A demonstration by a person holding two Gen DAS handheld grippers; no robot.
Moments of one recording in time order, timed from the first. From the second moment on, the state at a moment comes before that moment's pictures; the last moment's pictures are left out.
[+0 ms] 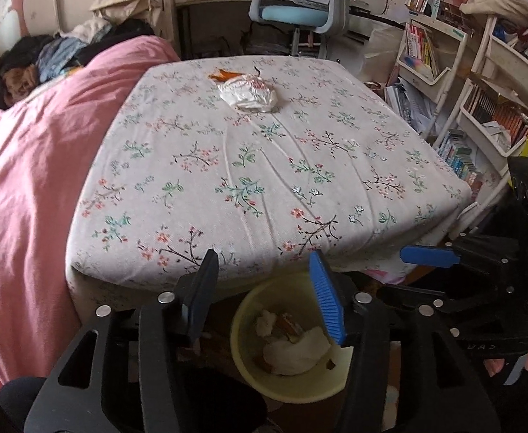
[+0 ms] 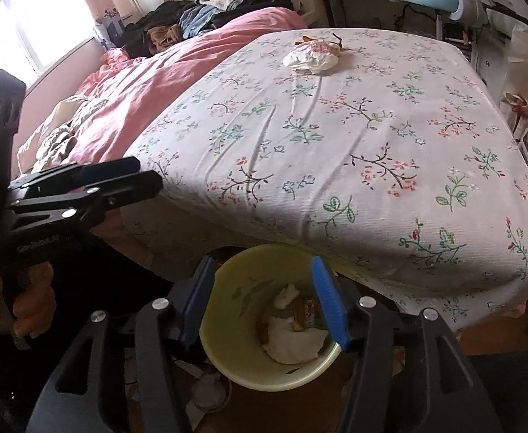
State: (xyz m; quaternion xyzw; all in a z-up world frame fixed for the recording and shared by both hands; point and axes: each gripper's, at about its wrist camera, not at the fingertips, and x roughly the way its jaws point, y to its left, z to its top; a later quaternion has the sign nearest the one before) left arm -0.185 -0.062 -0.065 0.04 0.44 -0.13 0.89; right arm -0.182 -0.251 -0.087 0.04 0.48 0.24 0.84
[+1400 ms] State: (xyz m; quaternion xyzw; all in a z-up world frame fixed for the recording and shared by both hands) left arm -0.139 -0.020 -0.059 -0.08 0.42 -0.06 0.90; right arm -0.022 -0.215 -0.028 -0.08 0.39 0.23 0.89
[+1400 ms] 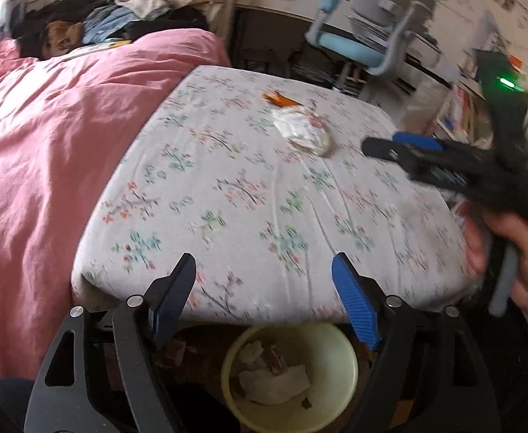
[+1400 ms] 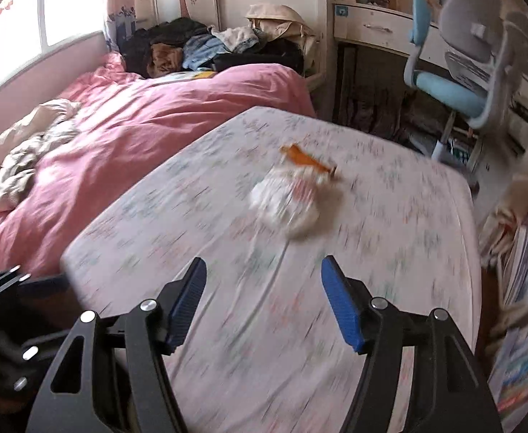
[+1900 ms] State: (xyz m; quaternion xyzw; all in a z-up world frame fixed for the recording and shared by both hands) left arm -0.030 -0.045 -0.064 -0.09 0.44 -0.07 0.89; right arm 0.152 -0.134 -0.082 -0.20 0.45 0.22 0.84
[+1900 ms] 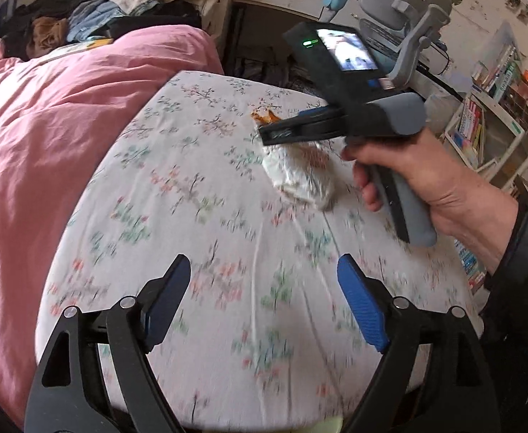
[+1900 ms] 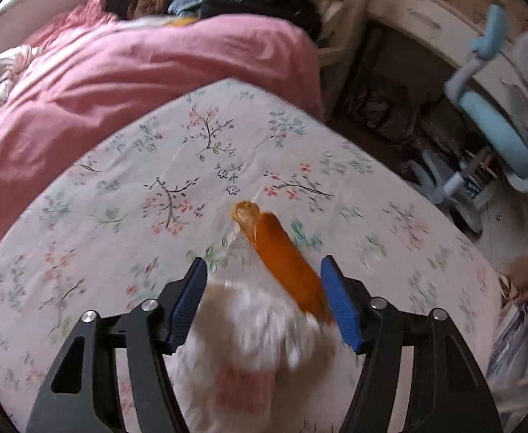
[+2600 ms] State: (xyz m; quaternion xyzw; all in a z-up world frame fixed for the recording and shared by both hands) left arm 0.123 -0.097 -0.107 -0.05 0.47 -0.11 0.87; right arm 0.111 -0.293 -0.088 0.03 0.51 0.21 0.83
